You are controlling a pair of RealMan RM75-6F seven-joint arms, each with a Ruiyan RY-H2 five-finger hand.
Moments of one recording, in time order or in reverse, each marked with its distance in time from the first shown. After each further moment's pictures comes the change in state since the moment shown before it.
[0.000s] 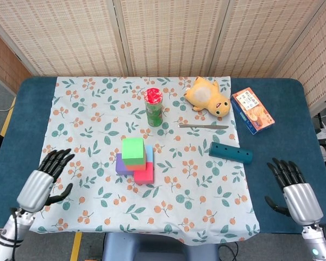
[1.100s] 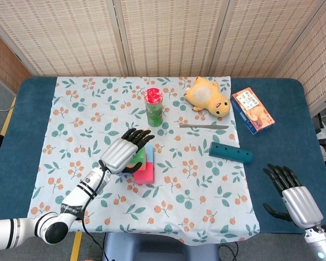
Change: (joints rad) left arm -0.599 -0.155 -0.219 -0.162 -0.804 -0.502 0.572; right arm 0.018 0.088 -0.048 -0.052 -0.023 -0.070 0.120
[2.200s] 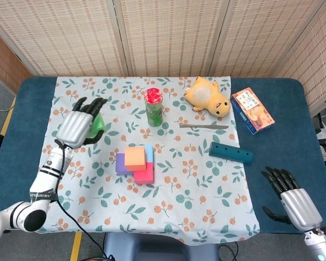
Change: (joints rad) left arm 0.069 0.155 0.016 0.152 0.005 0.153 -0.120; right arm -0.003 0.017 -0.018 -0.024 -0.020 -0.012 -0.010
